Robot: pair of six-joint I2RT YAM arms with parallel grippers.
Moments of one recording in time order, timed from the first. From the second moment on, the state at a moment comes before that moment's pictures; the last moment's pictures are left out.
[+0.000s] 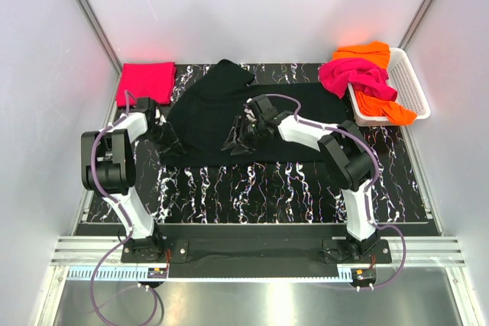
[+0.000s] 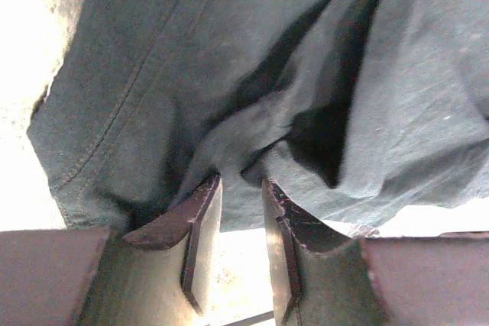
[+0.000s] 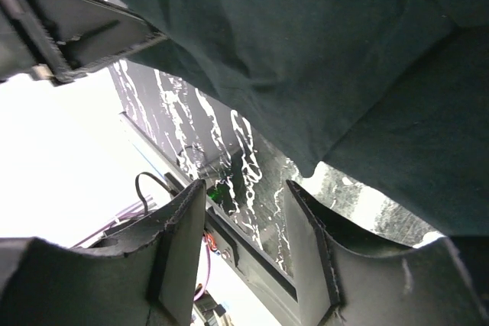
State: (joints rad) left arm 0.09 1.82 1.14 -0.65 0.34 -0.44; right arm 0.65 2.07 1.44 -0.21 -0.55 0.93
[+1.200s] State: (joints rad) left arm 0.06 1.86 1.16 -0.60 0.37 -0.48; right arm 0.67 2.13 1.42 -0.21 -0.57 0.97
